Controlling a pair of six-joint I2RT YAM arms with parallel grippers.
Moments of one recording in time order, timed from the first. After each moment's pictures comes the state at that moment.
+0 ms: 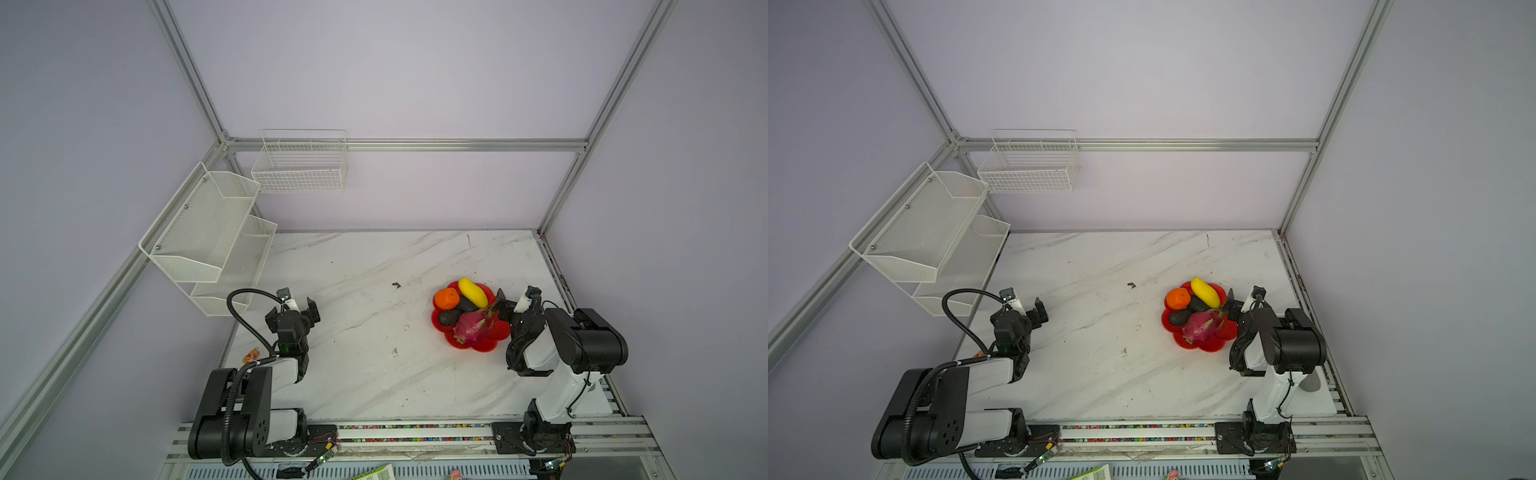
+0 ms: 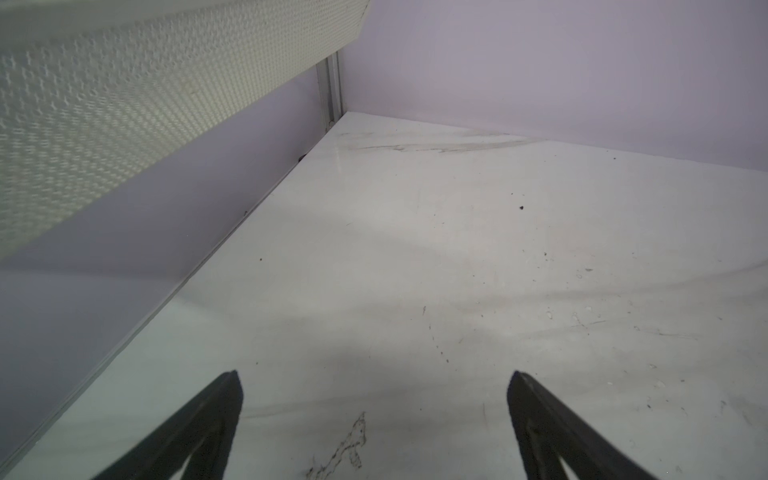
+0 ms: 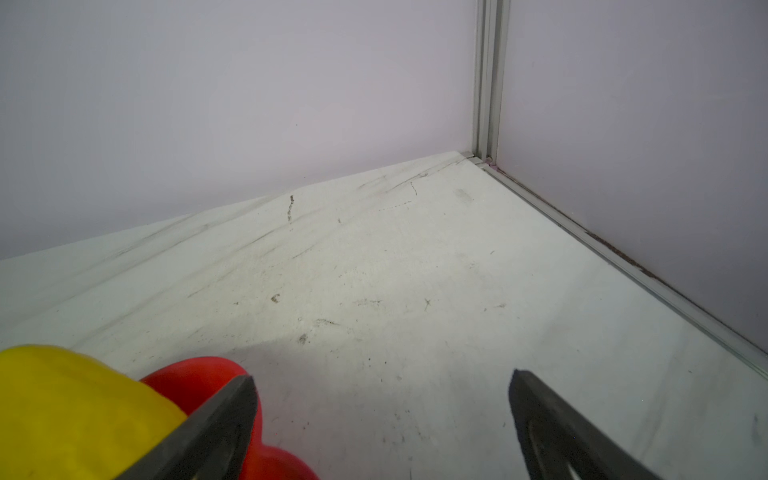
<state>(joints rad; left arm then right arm) 0.04 1.36 0.25 0.82 -0.32 -0.09 0.01 1.81 0.25 1.45 0.17 0.17</state>
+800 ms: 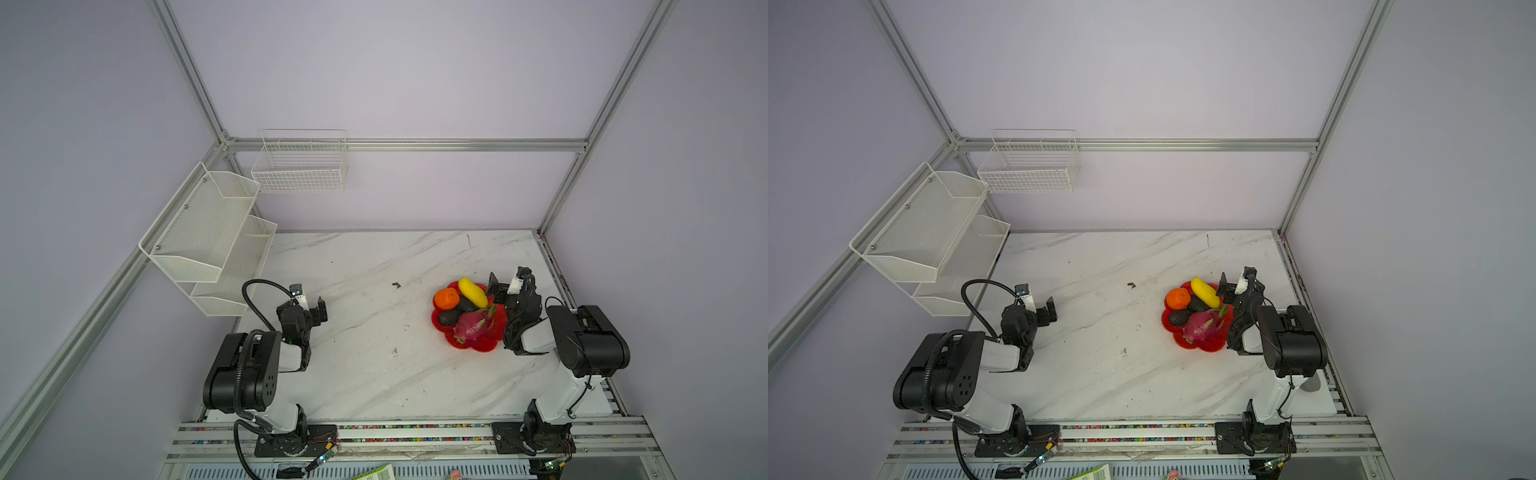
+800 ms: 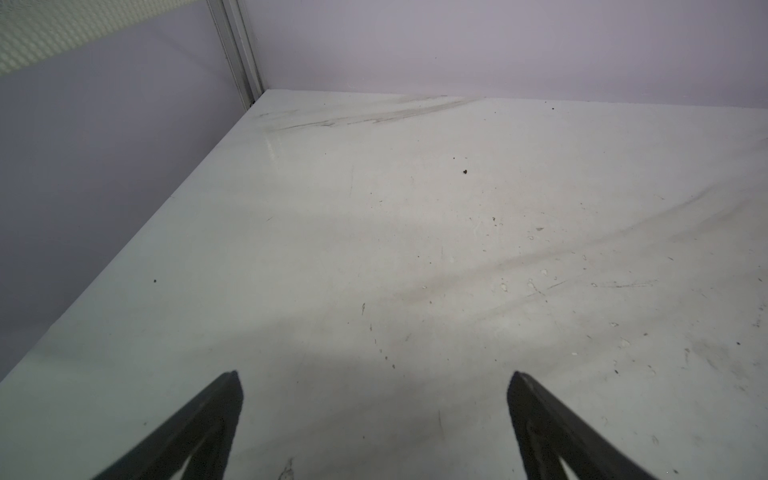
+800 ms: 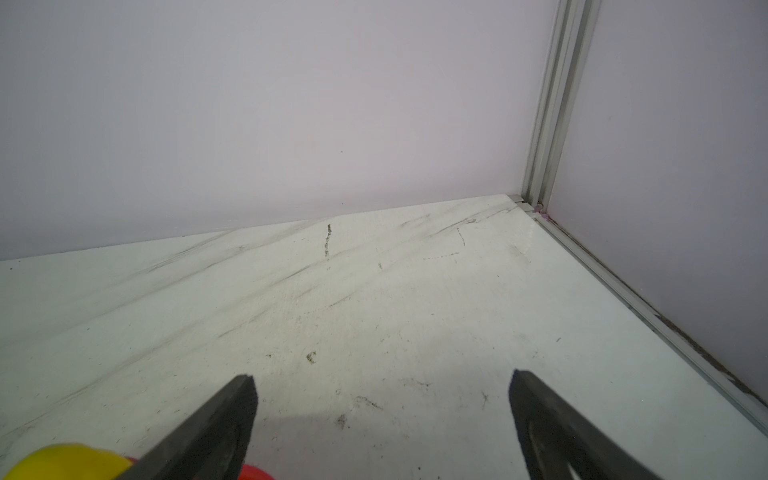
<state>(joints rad) 0.04 1.57 0.32 0.91 -0.15 -0.01 0.05 1.78 0.46 1.23 0.09 0.09</state>
